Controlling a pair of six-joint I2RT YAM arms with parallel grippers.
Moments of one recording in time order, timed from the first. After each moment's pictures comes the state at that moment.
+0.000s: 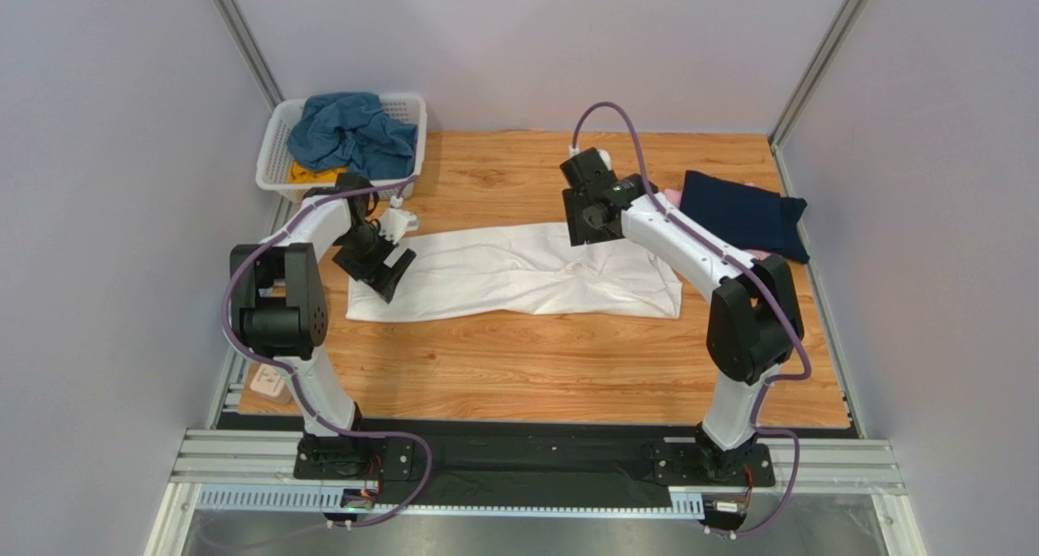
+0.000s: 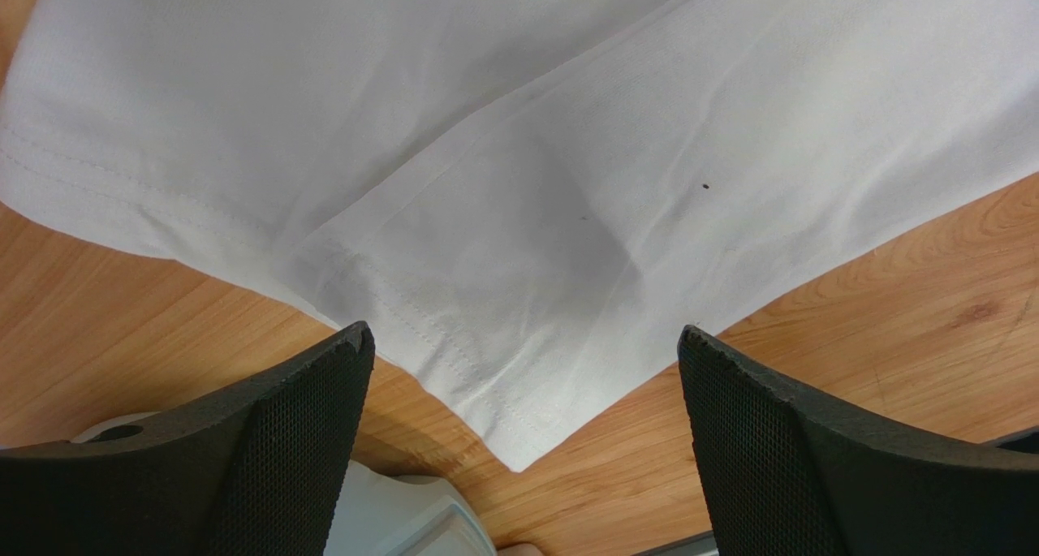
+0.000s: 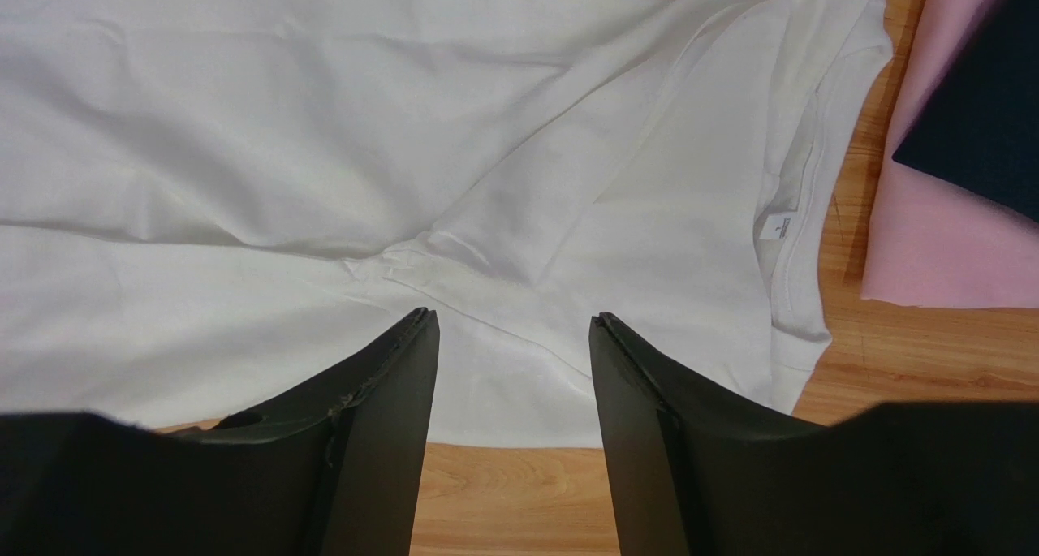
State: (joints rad) left arm 0.02 1.83 1.29 -0.92 0.15 0.64; right arm 0.53 1.81 1.55 -0.76 0.28 0.32
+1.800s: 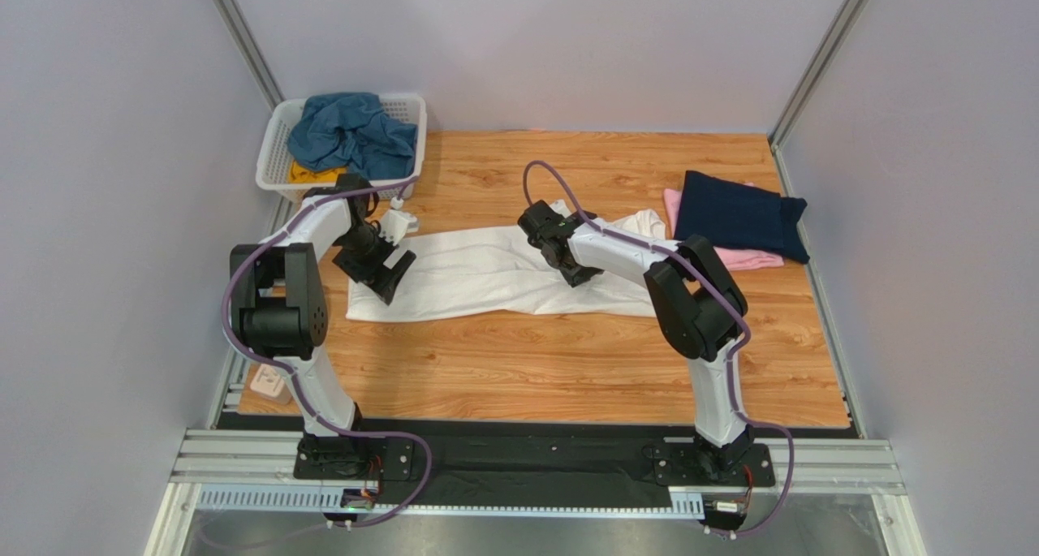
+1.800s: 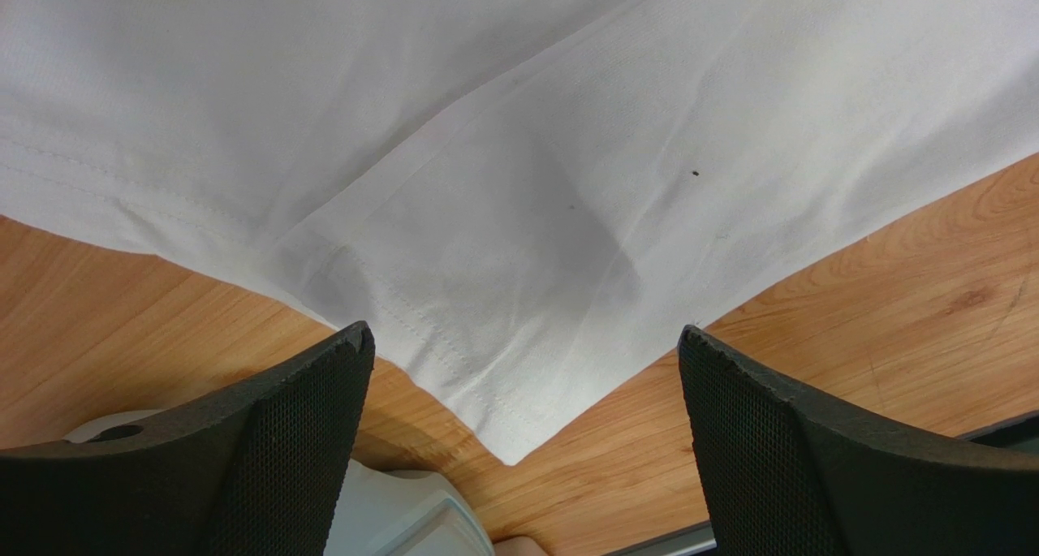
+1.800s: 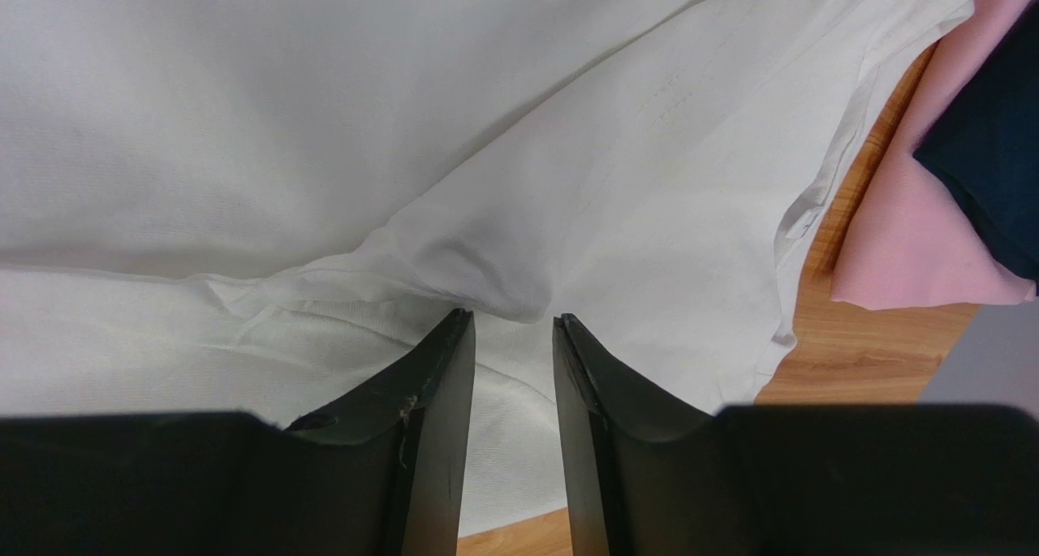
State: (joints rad) left arm 0.02 1.83 1.29 -0.94 0.15 0.65; right arm 0.69 2.06 1.49 -0.76 0.56 0.18
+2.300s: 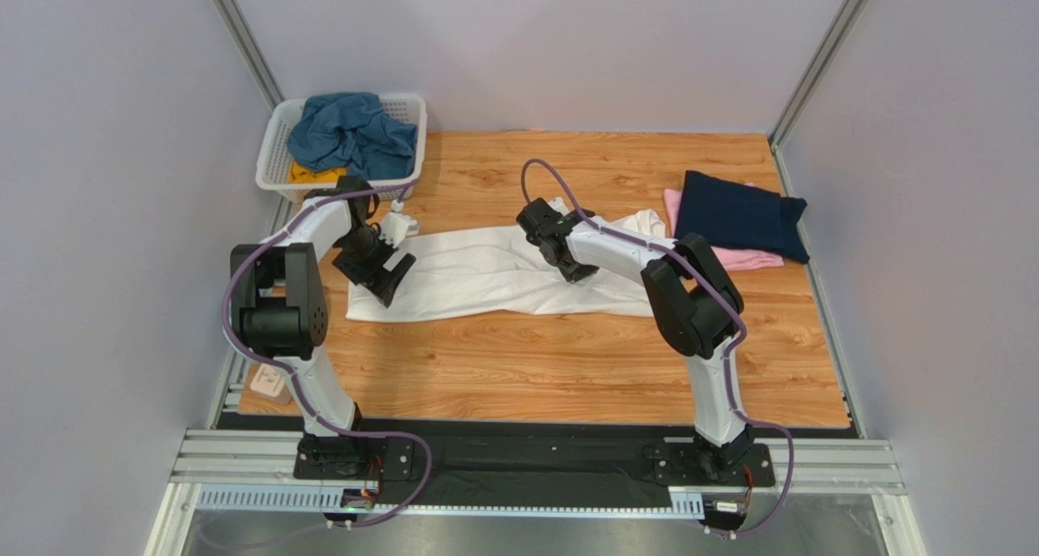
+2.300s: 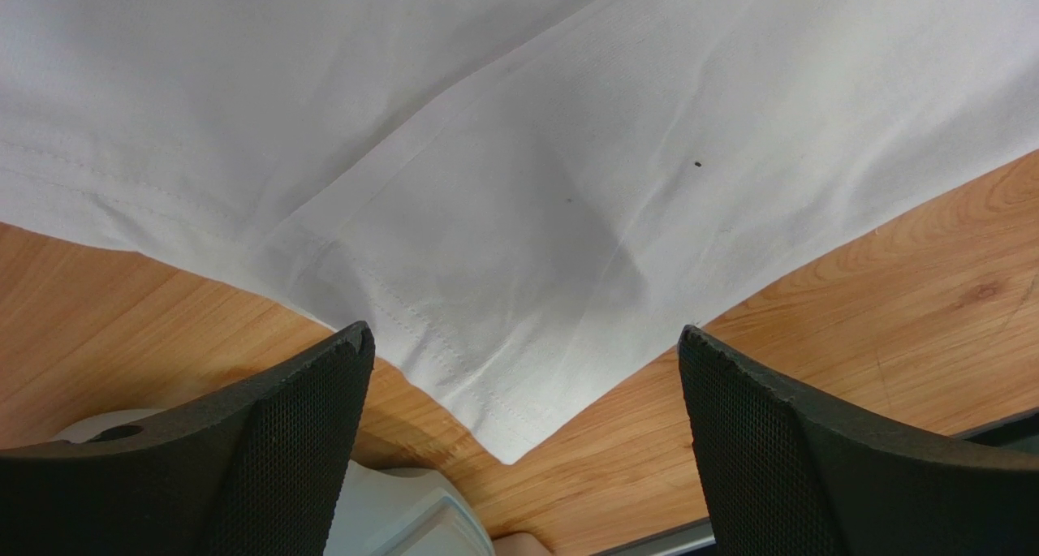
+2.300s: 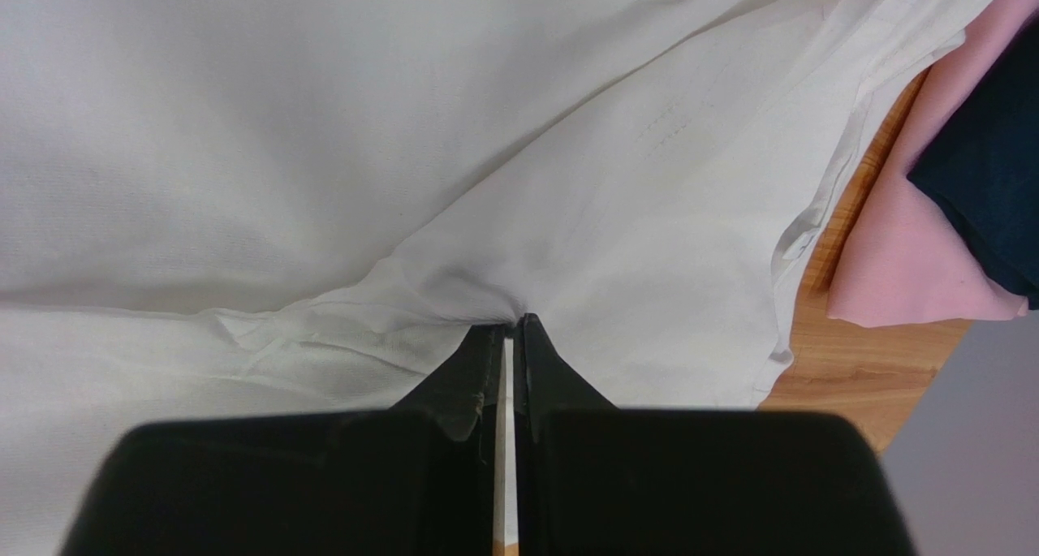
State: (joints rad) left arm 0.02 1.83 1.28 -0.94 0.14 0.65; right arm 0.68 2.08 1.51 -0.75 0.57 0.16
